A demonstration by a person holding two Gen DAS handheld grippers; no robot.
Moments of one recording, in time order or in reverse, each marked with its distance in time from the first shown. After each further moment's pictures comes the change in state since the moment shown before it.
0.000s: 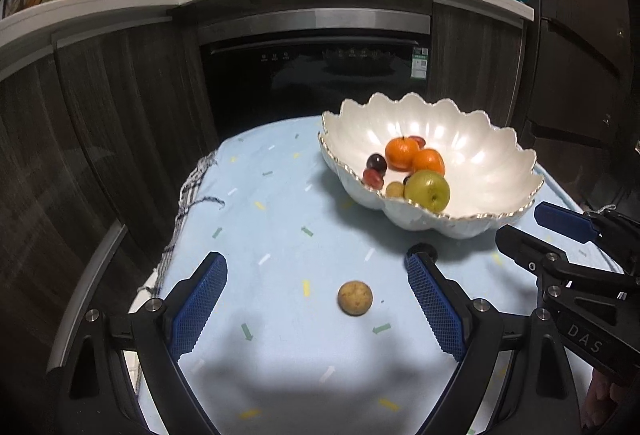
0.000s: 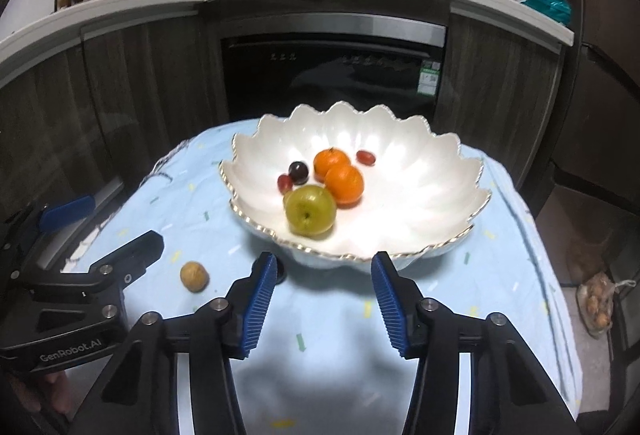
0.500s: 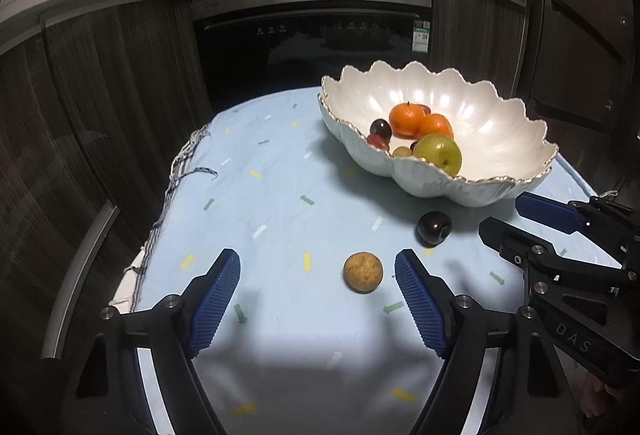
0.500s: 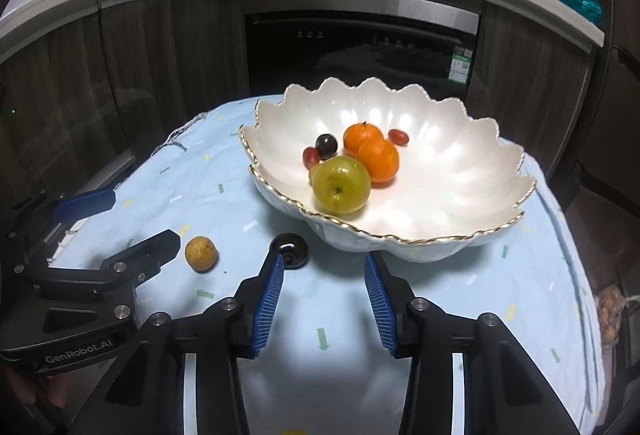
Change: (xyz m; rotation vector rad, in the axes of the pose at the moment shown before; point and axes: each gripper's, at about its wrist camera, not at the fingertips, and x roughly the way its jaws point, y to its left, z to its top) left arm 0.021 0.003 -0.015 0.014 0.071 -0.007; right arm 0.030 0.013 -0.012 -0.050 0.044 0.065
